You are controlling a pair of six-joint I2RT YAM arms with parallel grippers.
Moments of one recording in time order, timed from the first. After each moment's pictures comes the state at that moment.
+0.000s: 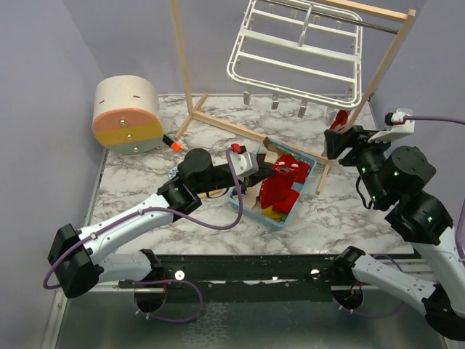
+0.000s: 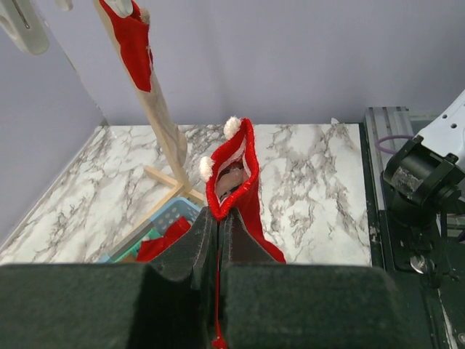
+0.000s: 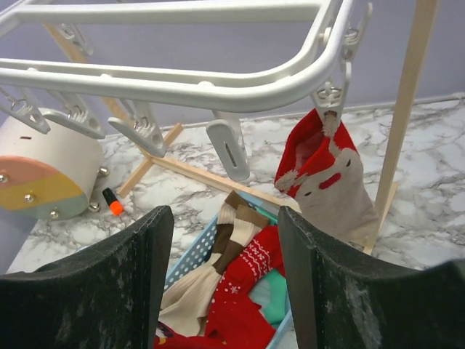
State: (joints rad) left arm -0.91 1.17 0.92 0.34 0.47 0.14; right arm 0.69 0.78 1.29 -0.53 0.53 0.26
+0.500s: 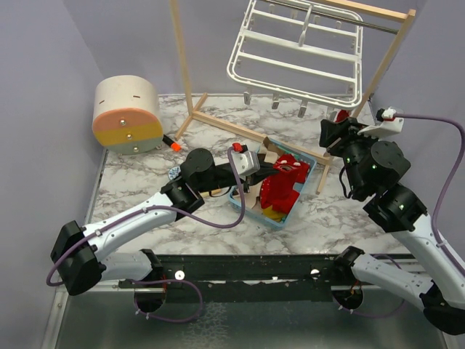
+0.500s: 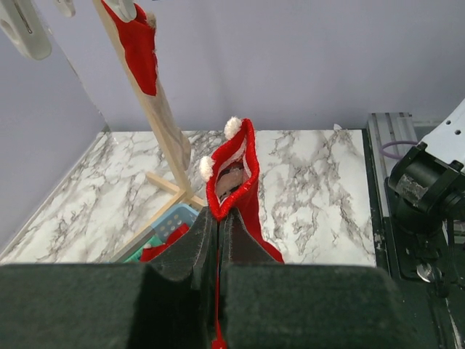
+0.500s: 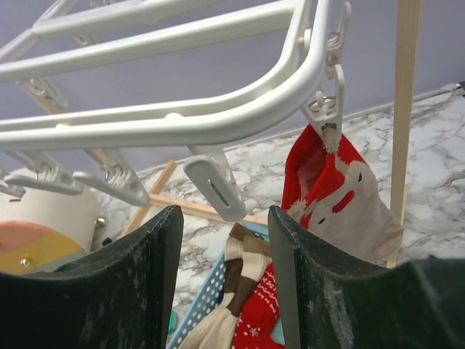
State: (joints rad) left arm -0.91 1.20 0.92 0.39 0.46 0.13; right arm 0.69 0.83 1.16 -0.29 0.65 0.35
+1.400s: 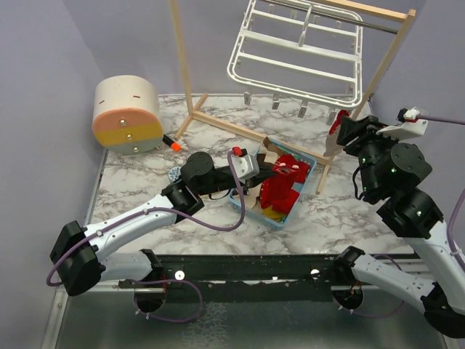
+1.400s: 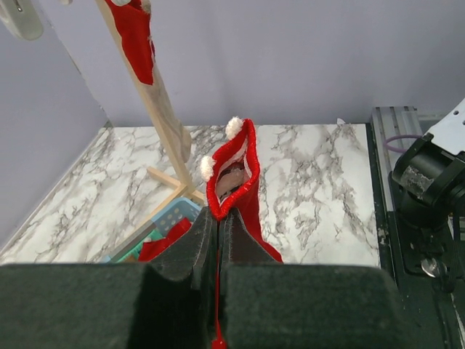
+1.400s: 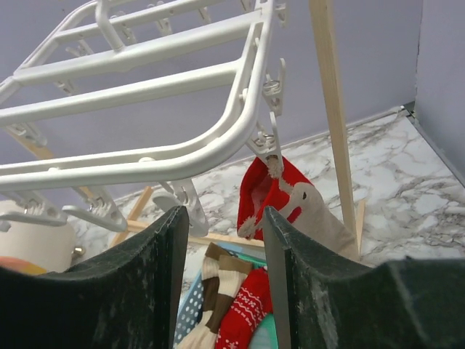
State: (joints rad) left arm -0.91 1.20 0.88 0.43 0.45 0.14; right arm 0.69 0.81 1.22 -0.31 0.79 0.29
